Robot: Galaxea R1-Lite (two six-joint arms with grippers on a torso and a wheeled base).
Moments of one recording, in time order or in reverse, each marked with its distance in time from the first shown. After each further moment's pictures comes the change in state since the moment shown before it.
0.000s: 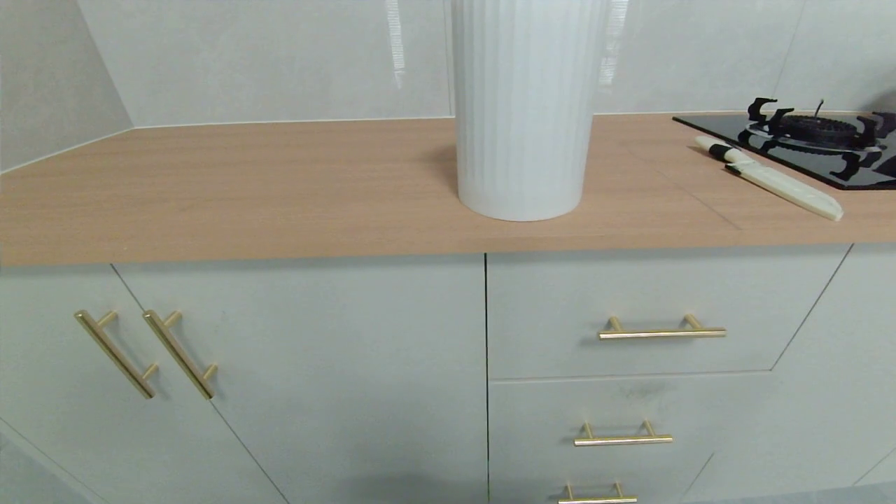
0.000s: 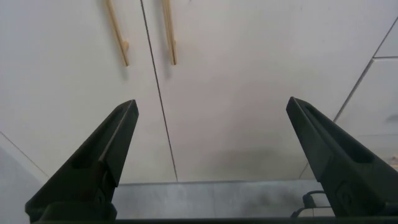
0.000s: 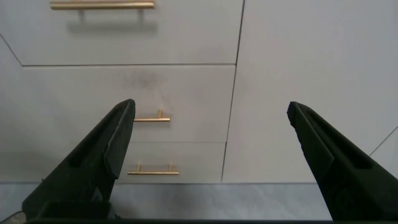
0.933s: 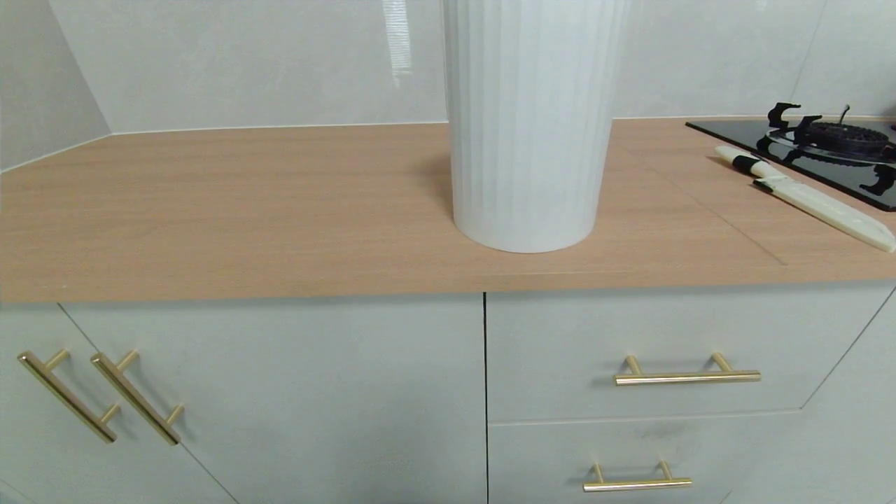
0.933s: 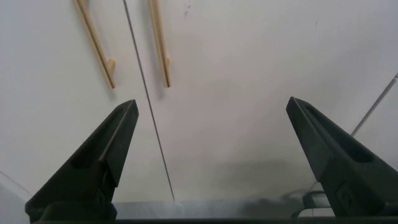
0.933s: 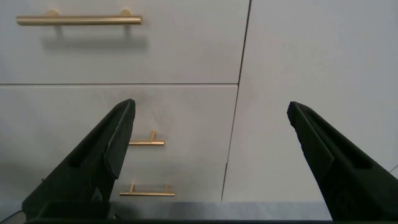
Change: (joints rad) left arm 0.000 0.000 0.000 0.000 0.000 -0.001; right arm 0.000 0.000 0.000 0.000 0.000 0.000
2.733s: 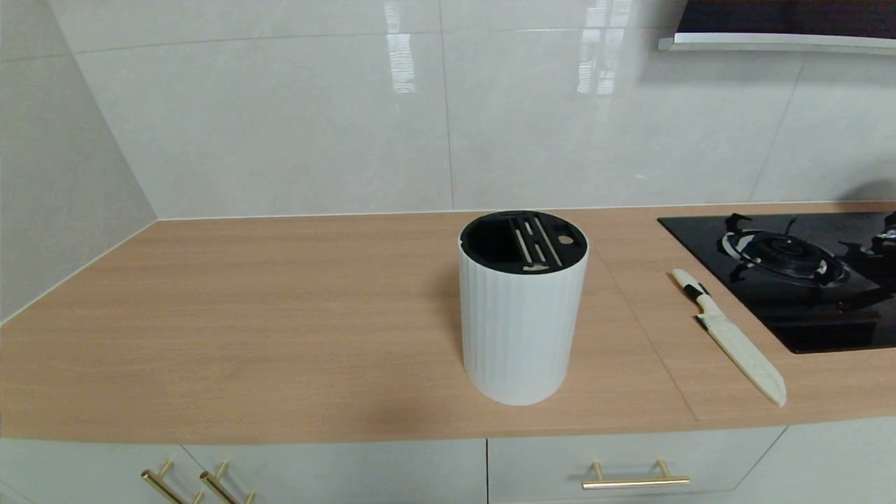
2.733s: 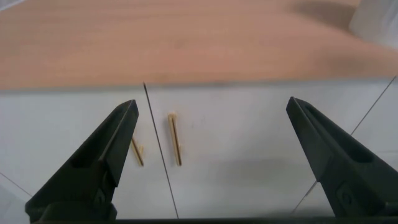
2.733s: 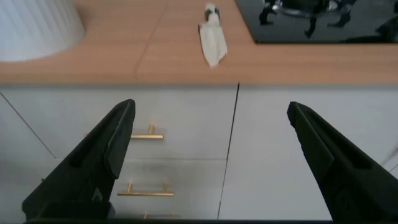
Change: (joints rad) left arm 0.000 0.000 0.000 0.000 0.000 0.000; right arm 0.000 0.000 0.000 0.000 0.000 0.000
